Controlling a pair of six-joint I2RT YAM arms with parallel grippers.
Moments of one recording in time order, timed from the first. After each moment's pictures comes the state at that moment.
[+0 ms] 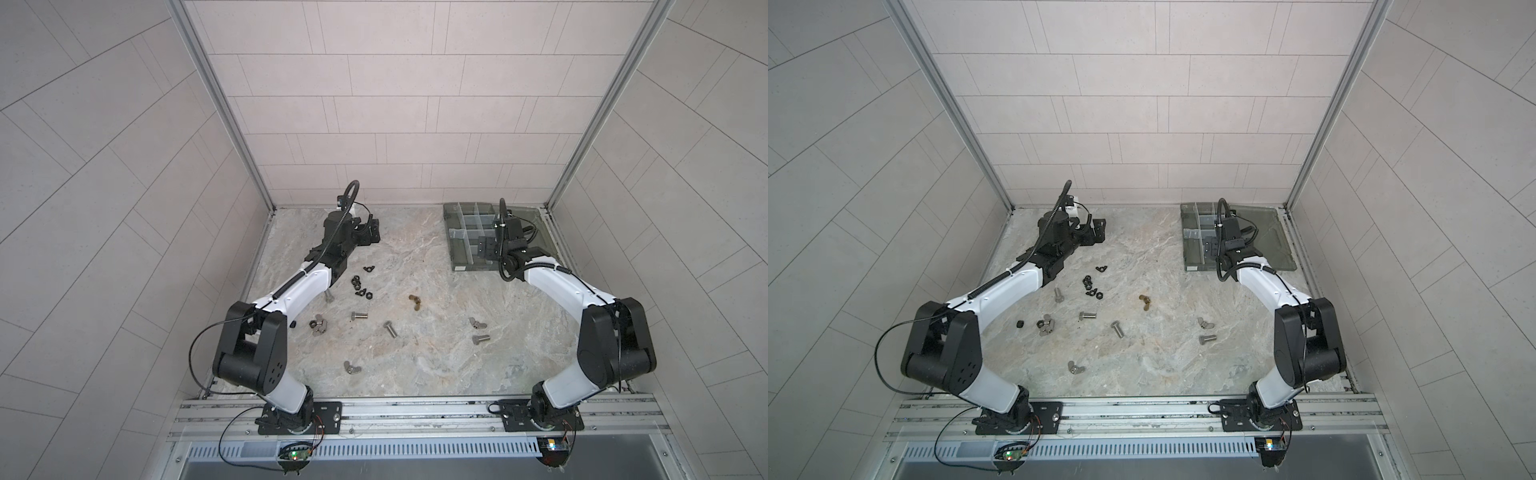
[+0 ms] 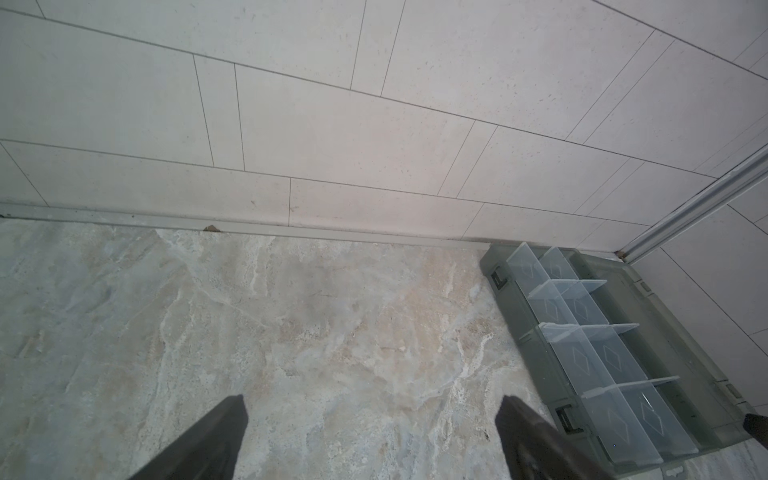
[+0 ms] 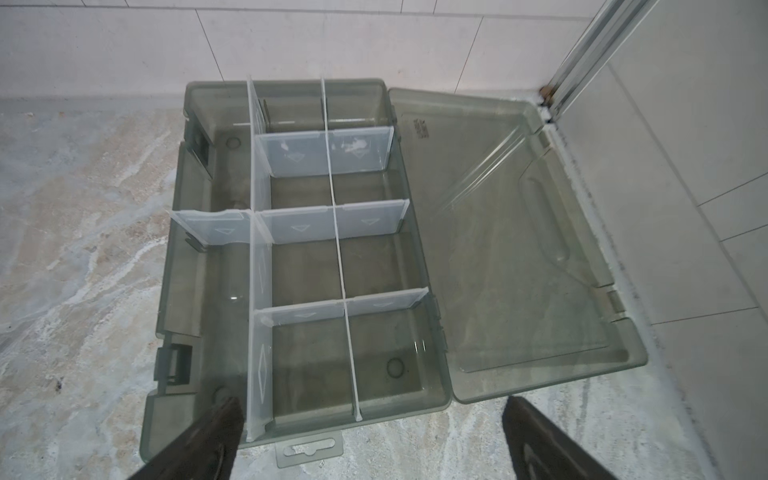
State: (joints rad) left arm -0.29 1.57 1.08 0.11 -0.03 -0.31; right arm 0.16 1.56 1.10 -0.28 0.30 0.20
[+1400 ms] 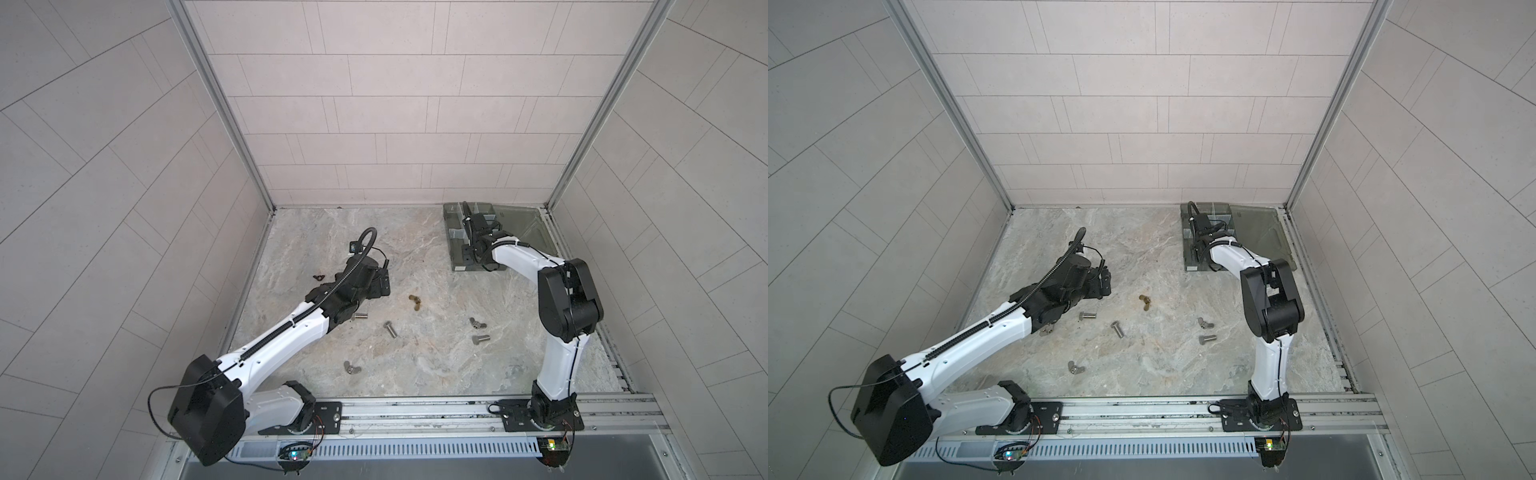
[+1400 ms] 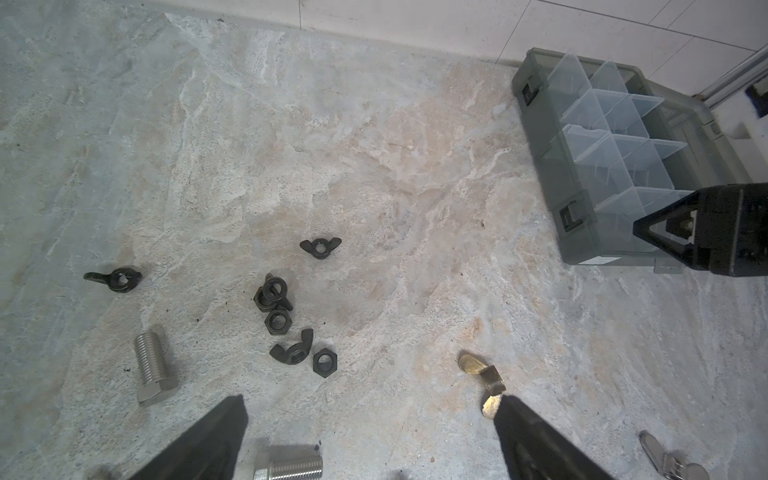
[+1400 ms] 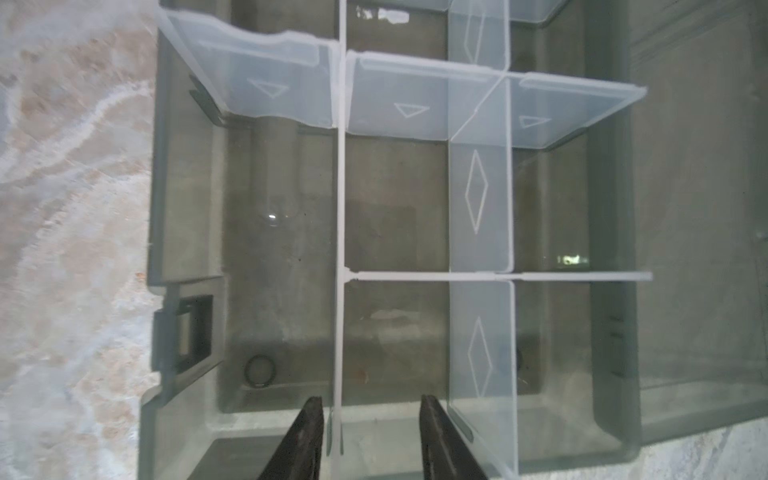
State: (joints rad) left arm -0.62 1.22 0.86 -0.39 -0.30 -0.53; right arm 0.25 1.95 1.42 -0.56 0.26 0.21
